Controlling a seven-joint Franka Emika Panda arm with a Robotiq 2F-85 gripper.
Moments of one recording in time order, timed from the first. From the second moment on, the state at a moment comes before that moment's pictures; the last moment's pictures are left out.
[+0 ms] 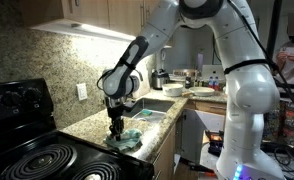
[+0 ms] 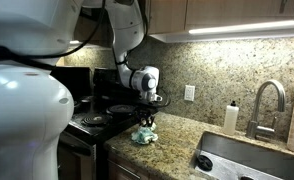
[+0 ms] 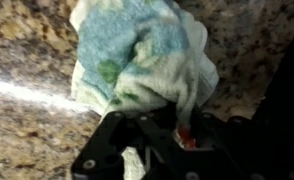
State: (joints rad) arm -0.04 0.32 0.14 -2.22 0.06 2.44 -0.26
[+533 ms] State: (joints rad) arm 0.03 0.39 0.17 -2.11 0.06 2.43 -0.26
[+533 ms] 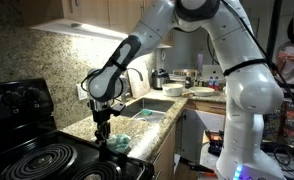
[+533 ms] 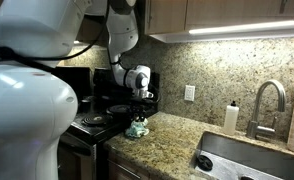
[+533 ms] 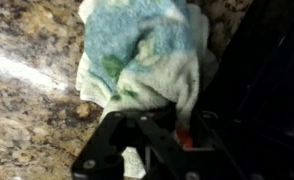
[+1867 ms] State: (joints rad) arm -0.12 0.40 -0.08 -2.06 -0.03 2.42 -0.26
